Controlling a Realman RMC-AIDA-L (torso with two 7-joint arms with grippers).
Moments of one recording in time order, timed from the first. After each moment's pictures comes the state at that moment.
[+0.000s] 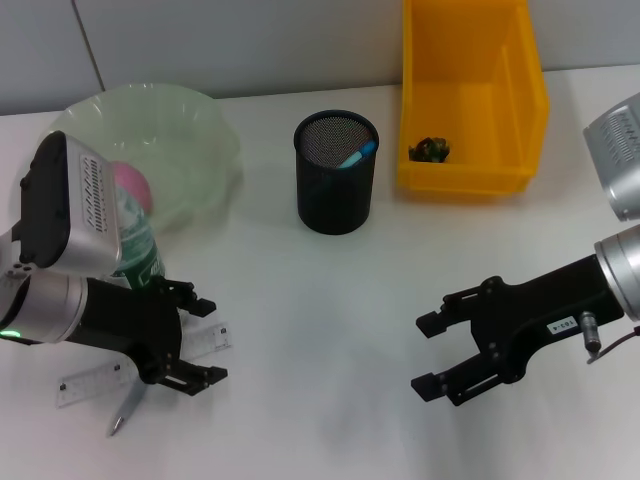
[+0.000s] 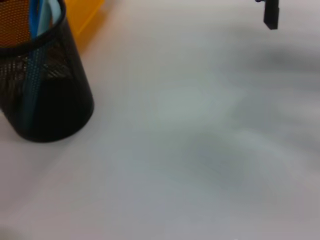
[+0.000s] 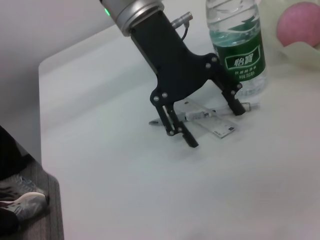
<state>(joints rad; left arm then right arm) -0.54 -2.07 1.24 0.96 2.27 1.39 -1.51 0.45 2.08 -1.07 -1.09 -2.16 -1.72 1.81</state>
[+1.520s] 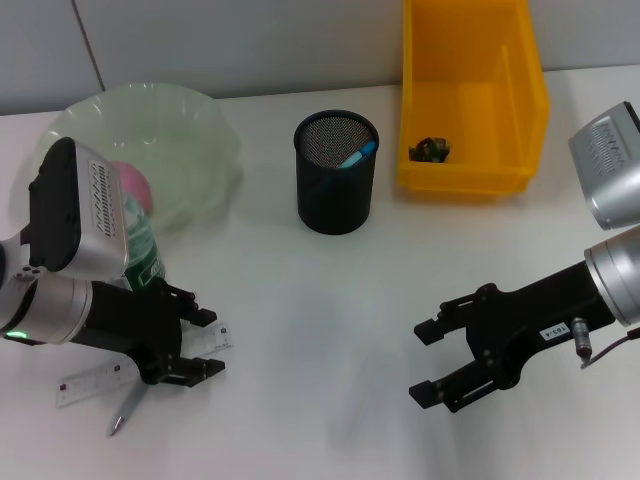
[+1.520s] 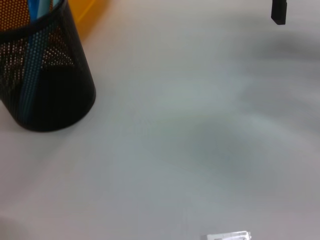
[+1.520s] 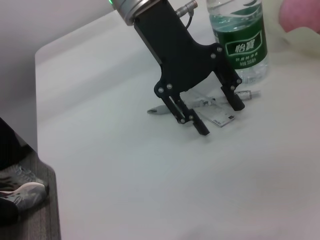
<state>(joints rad) -0.56 -2.07 1.25 0.91 2.29 1.35 -1.49 0.46 2.08 -1.10 -1.07 -2.17 -1.69 1.81</state>
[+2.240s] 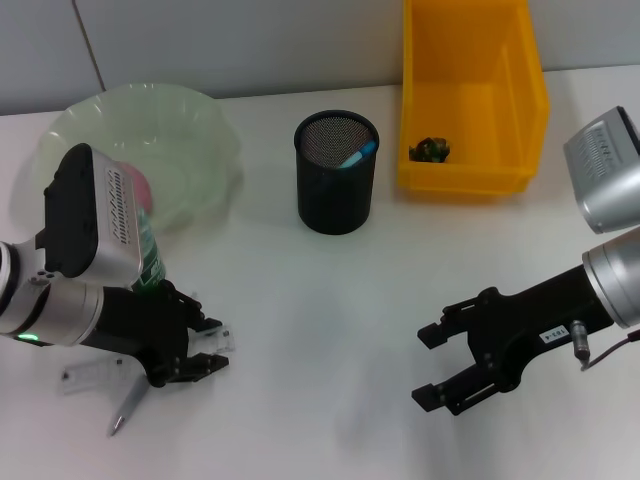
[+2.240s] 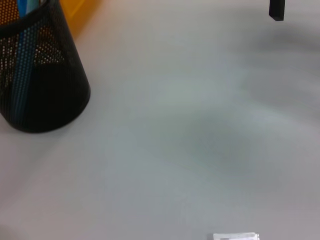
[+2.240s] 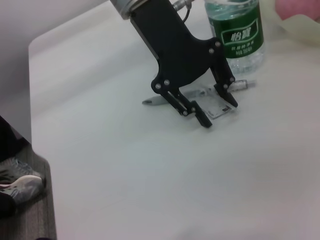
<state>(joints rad) -0.57 -2.07 1.30 0.90 2.28 1.31 -1.50 0.47 2.08 -1.11 -1.06 -2.19 -1.68 1.82</state>
